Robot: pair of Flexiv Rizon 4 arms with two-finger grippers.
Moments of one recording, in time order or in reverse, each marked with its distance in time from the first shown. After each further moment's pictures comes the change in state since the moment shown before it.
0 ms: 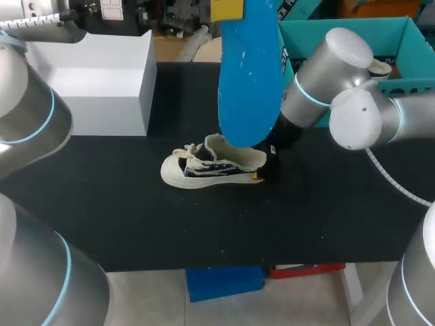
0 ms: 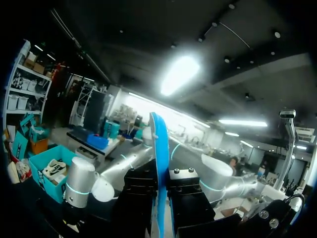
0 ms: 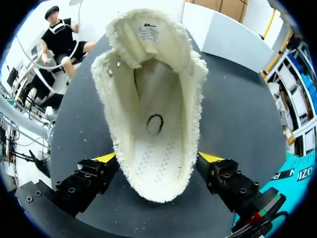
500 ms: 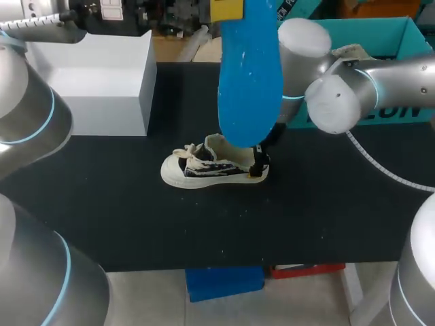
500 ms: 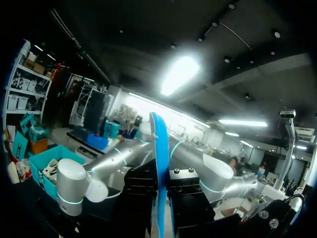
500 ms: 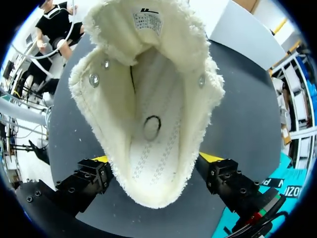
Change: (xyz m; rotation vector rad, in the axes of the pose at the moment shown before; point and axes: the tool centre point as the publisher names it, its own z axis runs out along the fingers) left arm 0.000 0.000 0.000 0.000 0.000 0.000; right arm -0.005 0.009 0.003 0.211 -0.020 -0.043
